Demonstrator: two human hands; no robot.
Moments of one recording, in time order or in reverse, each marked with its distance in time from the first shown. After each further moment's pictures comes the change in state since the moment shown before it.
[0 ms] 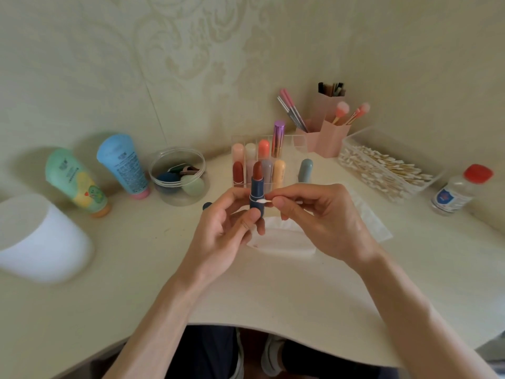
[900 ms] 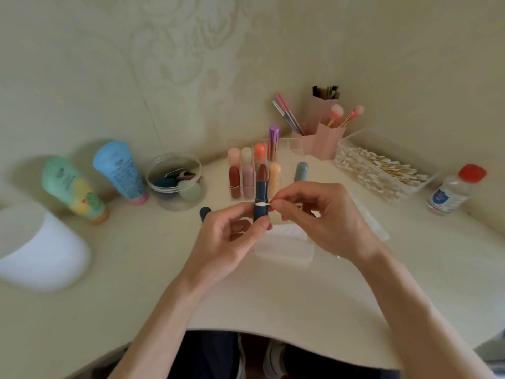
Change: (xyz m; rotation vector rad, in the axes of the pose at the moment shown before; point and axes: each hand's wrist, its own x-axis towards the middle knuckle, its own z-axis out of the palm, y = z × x) left_hand 0.001 0.000 0.002 0.170 -0.031 -0.068; right_hand 0.002 0.004 -0.012 -0.078 -0.012 0.038
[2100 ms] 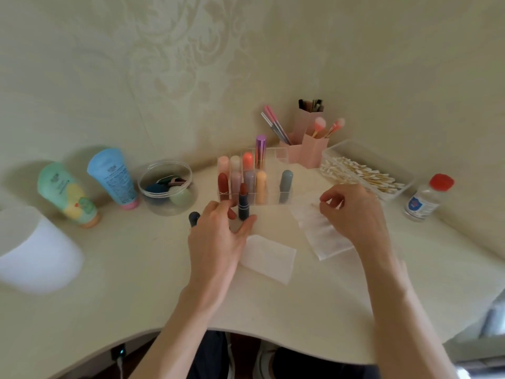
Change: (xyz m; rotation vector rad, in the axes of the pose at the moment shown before) left_hand 0.019 -0.015 0.025 0.897 0.495 0.012; right_hand -0.003 0.043 -0.061 -0.688 0.284 0.523
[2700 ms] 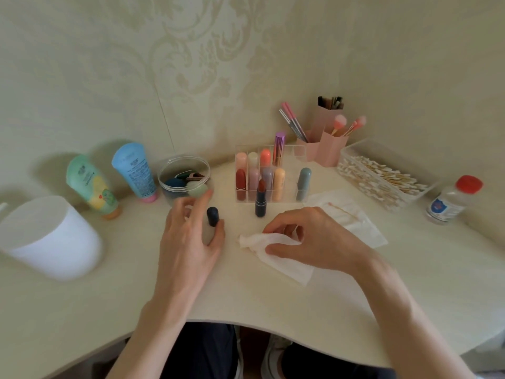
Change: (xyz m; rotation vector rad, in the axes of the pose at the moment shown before) left_hand -0.012 -0.052 -0.048 0.073 0.114 0.130; right_hand -0.043 -0.058 0.021 0.202 -0.559 -0.534
